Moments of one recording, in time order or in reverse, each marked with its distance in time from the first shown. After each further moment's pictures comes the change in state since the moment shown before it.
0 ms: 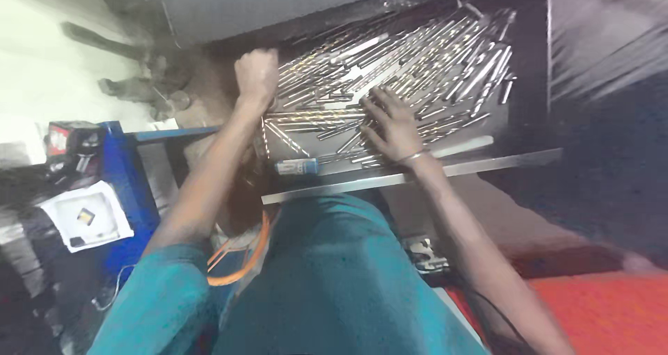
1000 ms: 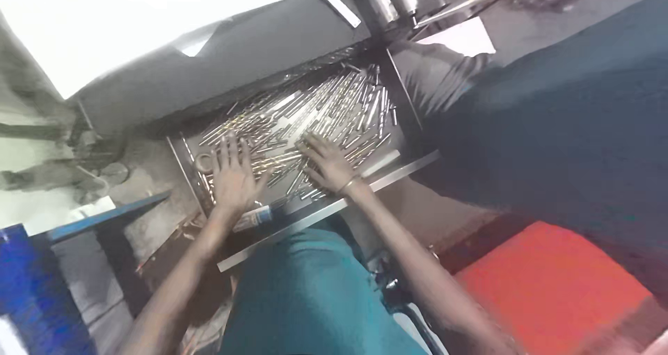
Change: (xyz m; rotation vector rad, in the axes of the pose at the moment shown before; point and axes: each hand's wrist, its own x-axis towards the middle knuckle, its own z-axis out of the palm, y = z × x) left_hand -0.095 0.036 0.046 -0.086 -0.008 0.292; right_hand -0.007 -0.005 -0.006 0.011 -0.065 0.082
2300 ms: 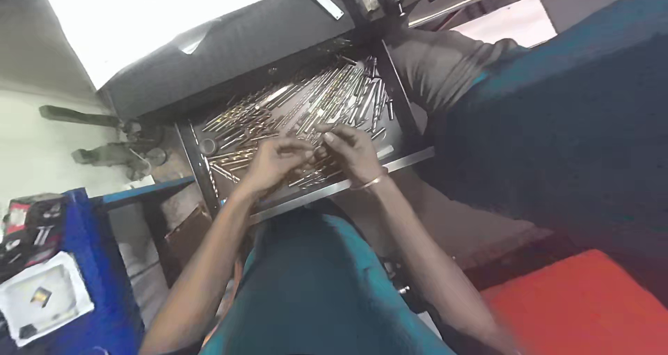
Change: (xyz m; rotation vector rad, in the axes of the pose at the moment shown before) left_hand 0.011 0.134 -0.109 -1.420 -0.359 -0.070; right_hand -0.048 -0.007 -0.100 1.448 0.275 0.123
